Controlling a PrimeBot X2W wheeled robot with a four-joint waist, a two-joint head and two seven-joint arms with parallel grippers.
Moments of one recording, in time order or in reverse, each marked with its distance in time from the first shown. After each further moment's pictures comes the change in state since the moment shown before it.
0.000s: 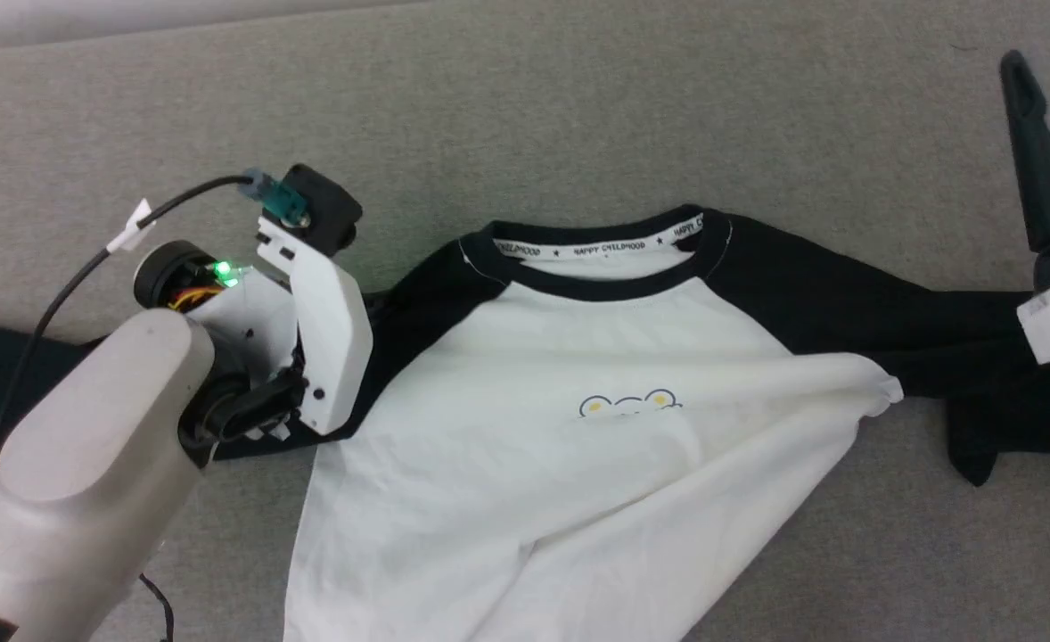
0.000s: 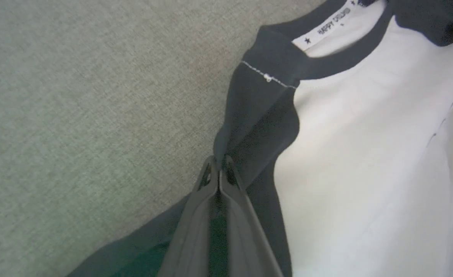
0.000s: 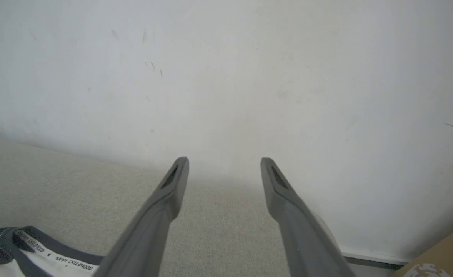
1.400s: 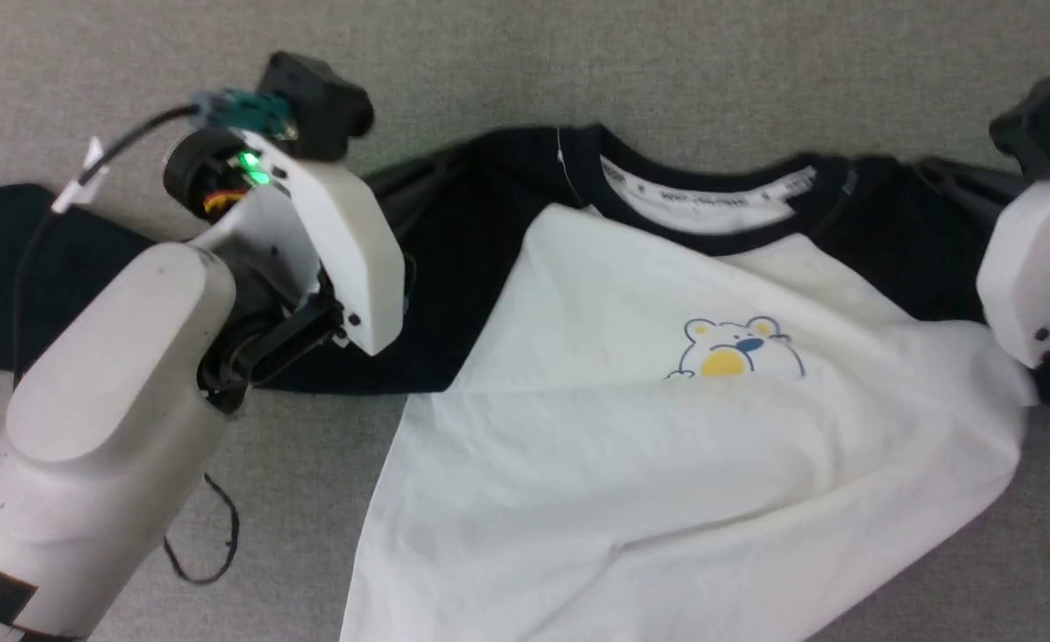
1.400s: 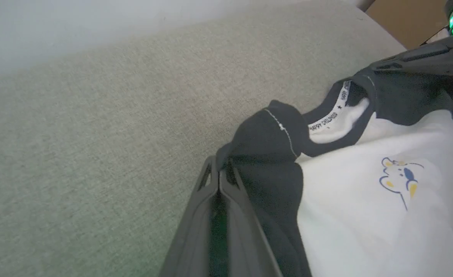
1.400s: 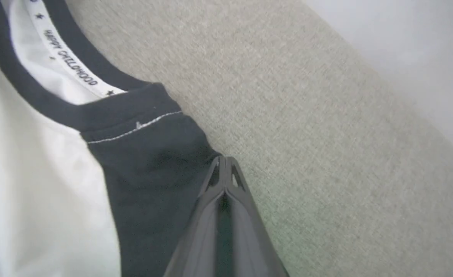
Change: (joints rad) left arm -0.076 -0.064 0.053 -0.105 0.003 0.001 -0.247; right arm -0.373 -0.521 0.671 0.310 0.370 0.000 0.297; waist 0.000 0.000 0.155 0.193
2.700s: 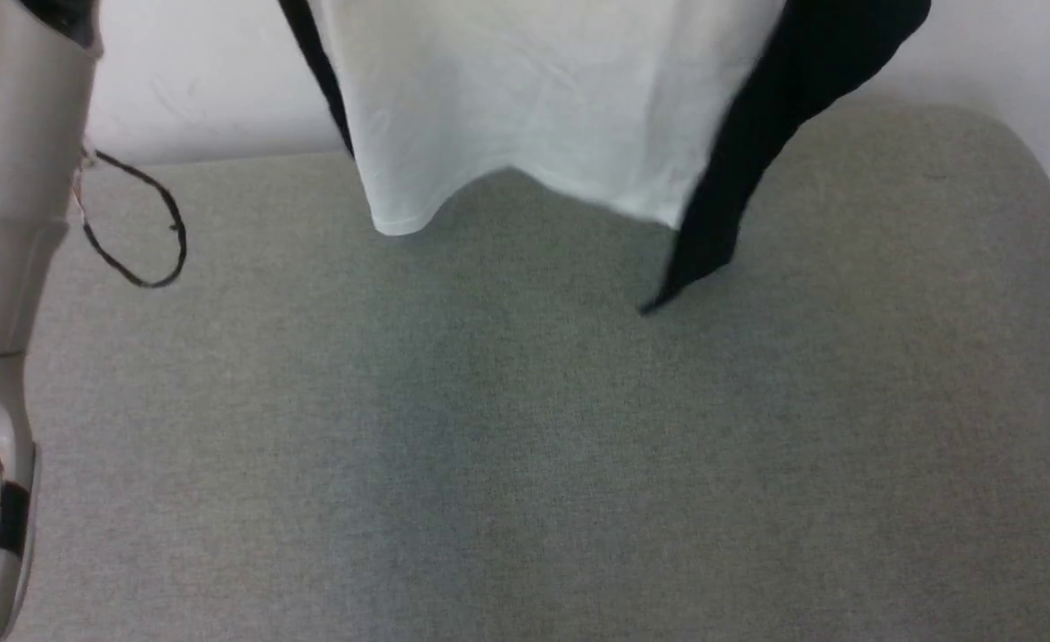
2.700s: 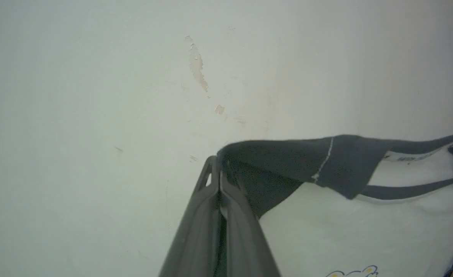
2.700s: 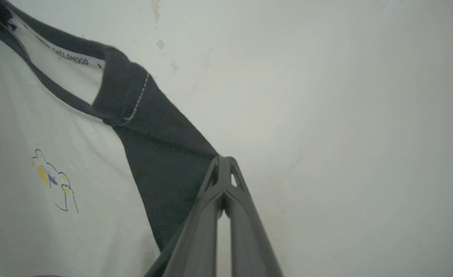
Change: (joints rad) left arm -0.526 -0.126 0.178 0.437 0.169 0.237 -0.219; right arm -0.557 0.432 -0.159 0.449 -0.236 0.000 -0.229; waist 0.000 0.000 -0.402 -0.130
